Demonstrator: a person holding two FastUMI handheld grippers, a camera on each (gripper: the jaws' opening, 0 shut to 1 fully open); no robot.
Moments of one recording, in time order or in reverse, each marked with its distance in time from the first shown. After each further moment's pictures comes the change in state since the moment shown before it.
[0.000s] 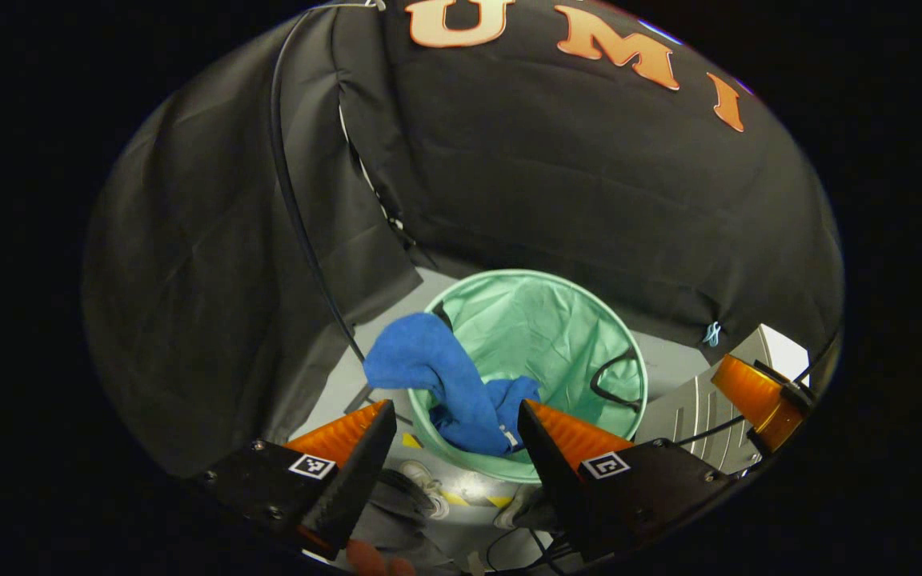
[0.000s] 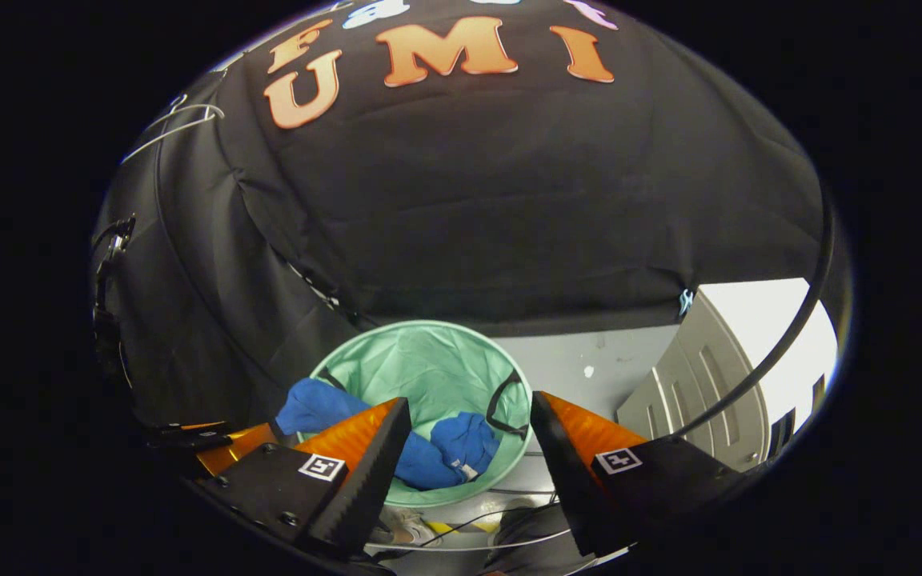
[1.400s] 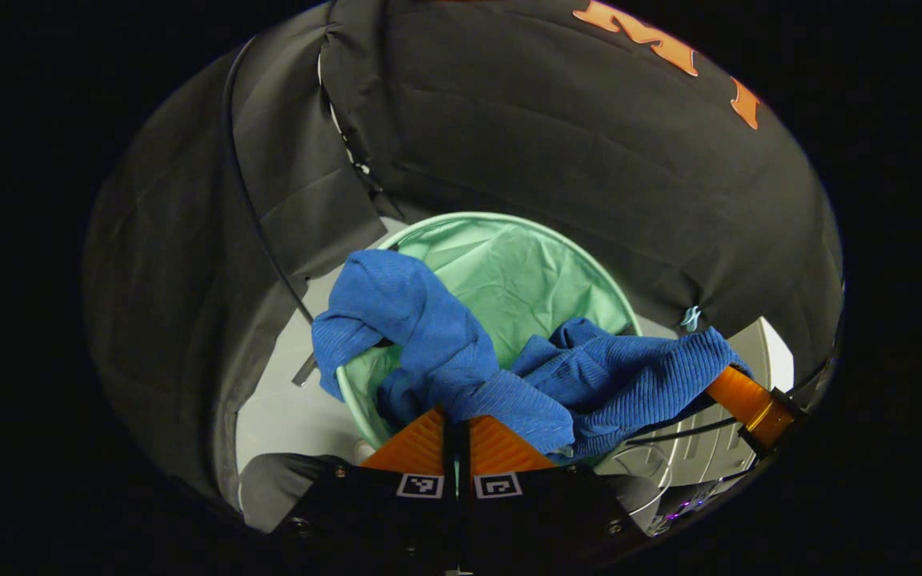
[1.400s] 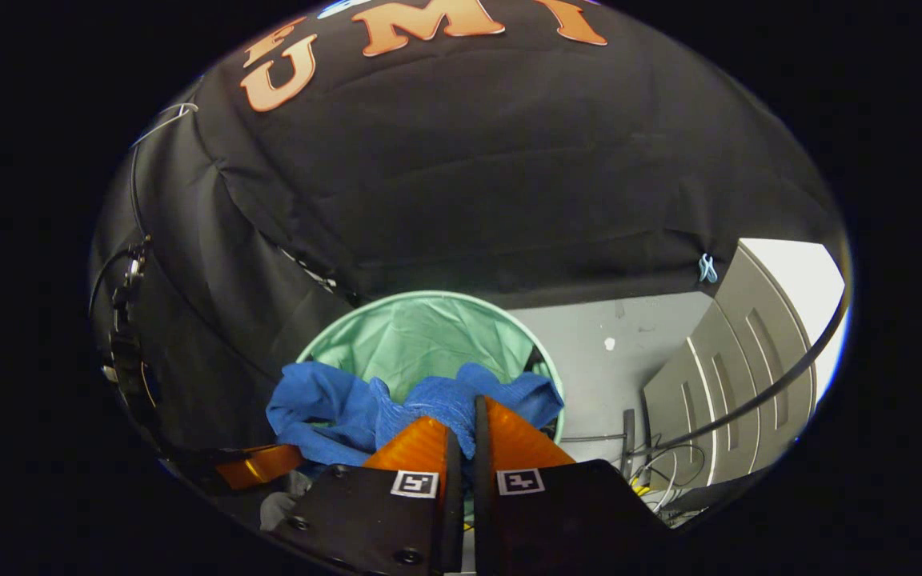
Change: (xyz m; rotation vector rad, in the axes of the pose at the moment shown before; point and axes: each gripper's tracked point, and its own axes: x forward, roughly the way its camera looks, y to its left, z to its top) left arm 0.096 -0.029 -0.082 -0.033 0.279 -0.076; right arm 0.107 -0.004 -0.090 0.056 0.217 0.013
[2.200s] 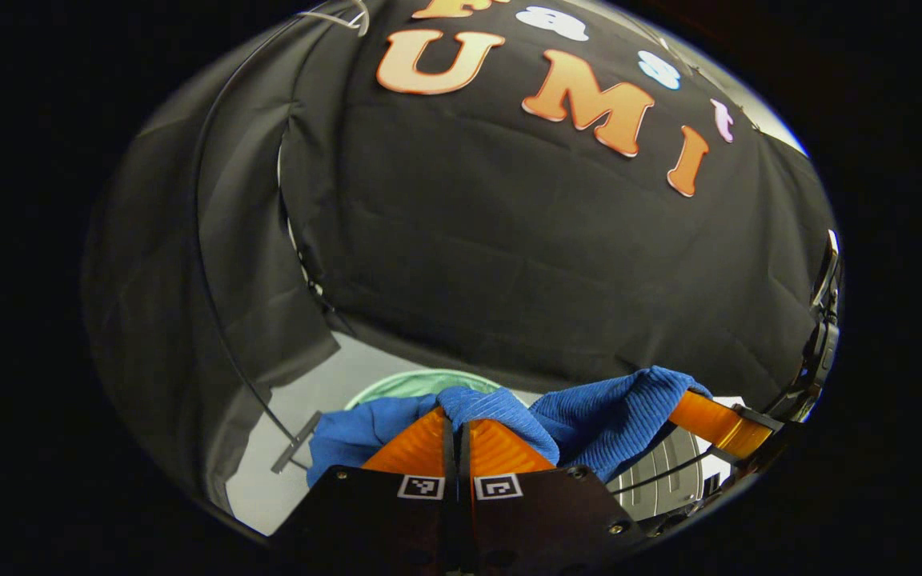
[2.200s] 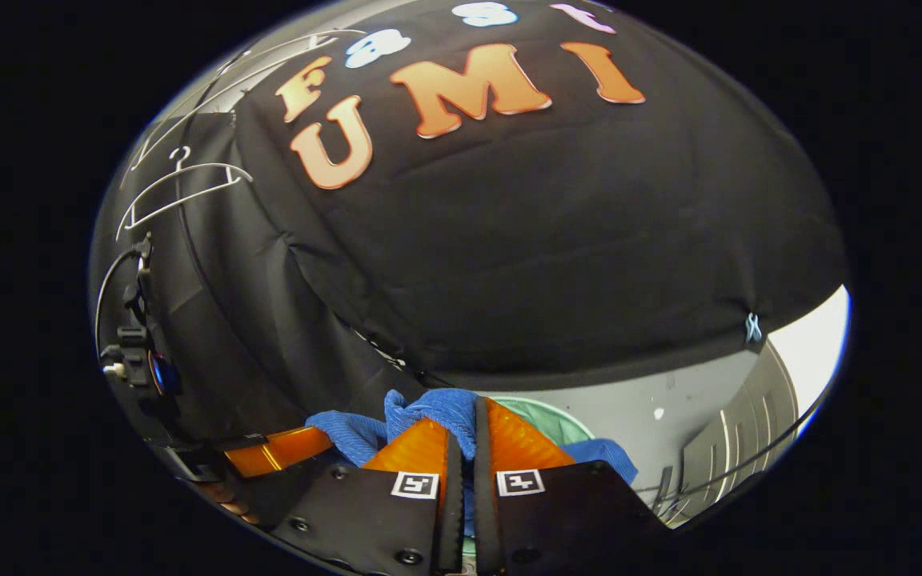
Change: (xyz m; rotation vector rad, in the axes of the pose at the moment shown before) left arm -0.102 -0.036 0.146 0.002 -0.390 -0.219; right arm -0.090 0.063 0.132 0.016 -0.260 0.195
